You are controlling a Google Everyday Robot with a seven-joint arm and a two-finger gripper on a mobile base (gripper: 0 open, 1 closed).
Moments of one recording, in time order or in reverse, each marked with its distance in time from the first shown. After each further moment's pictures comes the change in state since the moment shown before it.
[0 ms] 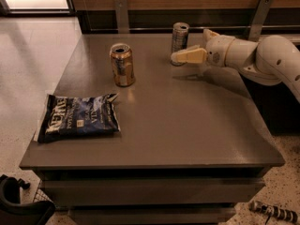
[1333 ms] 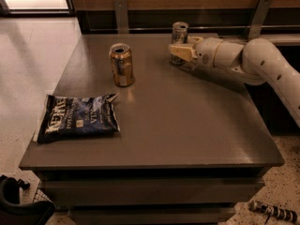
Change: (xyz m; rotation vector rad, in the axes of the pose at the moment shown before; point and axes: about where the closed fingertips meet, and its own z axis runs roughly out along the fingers) arm 0.013 0.004 0.040 -0.043 -0.018 0.014
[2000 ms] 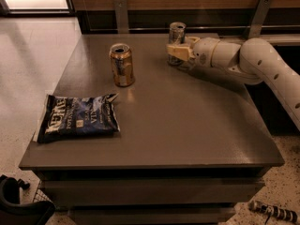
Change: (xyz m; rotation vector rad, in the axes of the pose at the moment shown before) arm 0.000 0.004 0.005 -0.009 -0.001 0.001
